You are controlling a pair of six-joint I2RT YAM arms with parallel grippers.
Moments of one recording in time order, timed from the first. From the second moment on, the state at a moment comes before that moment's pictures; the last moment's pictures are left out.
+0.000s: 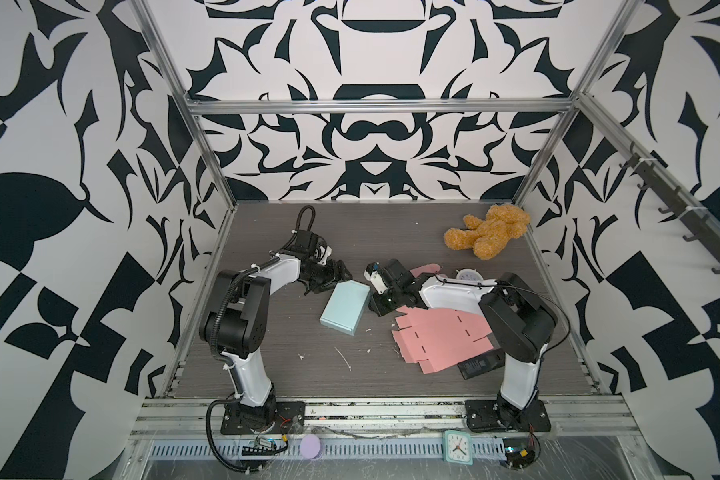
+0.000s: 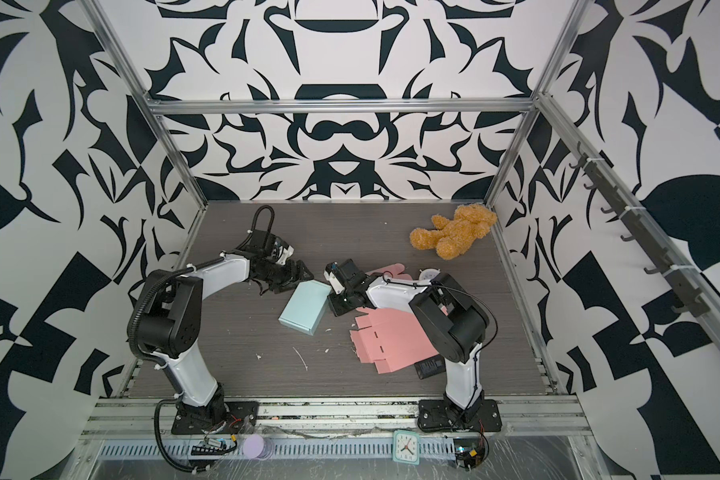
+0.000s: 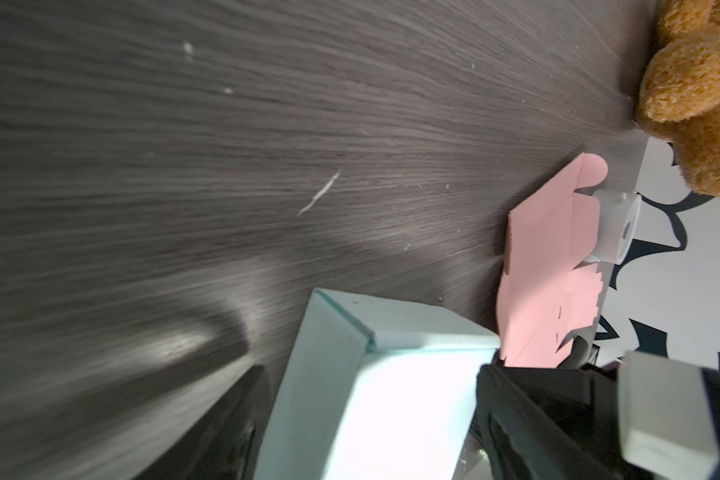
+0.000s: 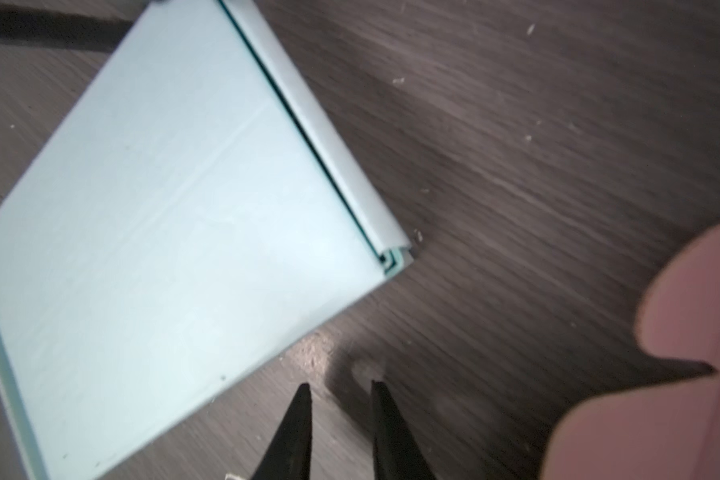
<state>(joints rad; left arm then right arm) -0.26 1.81 1.10 -0.43 0.55 -0.46 0.75 1.86 1.08 -0.24 -0.22 0.29</state>
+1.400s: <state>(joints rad) -0.51 1.36 0.62 -0.38 0.37 -0.72 0.66 2.13 1.52 -0.43 -0.49 0.23</state>
